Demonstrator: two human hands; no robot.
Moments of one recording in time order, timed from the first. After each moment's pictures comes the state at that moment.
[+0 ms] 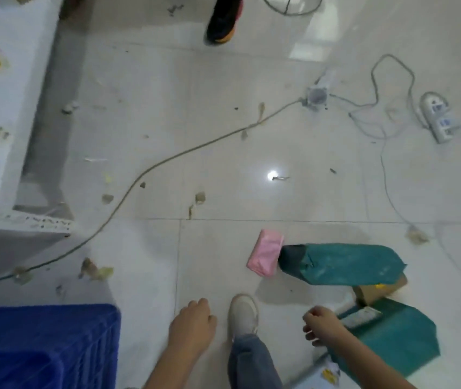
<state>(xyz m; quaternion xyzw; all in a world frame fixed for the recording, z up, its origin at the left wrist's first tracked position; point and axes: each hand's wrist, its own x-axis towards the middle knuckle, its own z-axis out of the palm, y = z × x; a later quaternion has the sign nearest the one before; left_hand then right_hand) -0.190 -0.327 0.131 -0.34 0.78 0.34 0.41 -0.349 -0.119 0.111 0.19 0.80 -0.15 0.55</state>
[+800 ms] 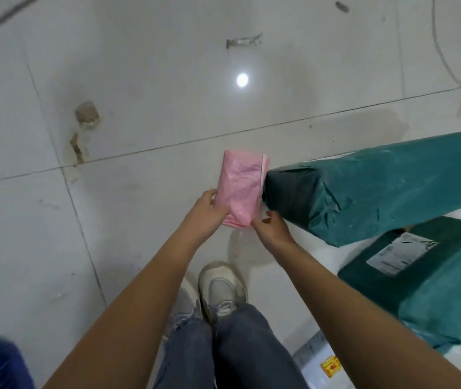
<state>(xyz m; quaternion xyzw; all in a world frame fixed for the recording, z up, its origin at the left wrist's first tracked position) -0.351 -0.259 -0.208 -0.39 0.64 0.57 0.33 -0.389 -0.111 -0.207 0.23 0.81 -0.25 0.47</state>
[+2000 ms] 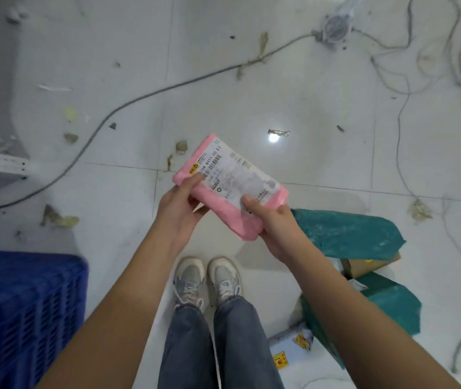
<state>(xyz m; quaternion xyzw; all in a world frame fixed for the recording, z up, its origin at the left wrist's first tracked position) -0.310 -0.344 0.090 -0.51 0.23 0.82 -0.08 -0.409 -0.207 0.093 0.09 0.61 -0.58 0.53</state>
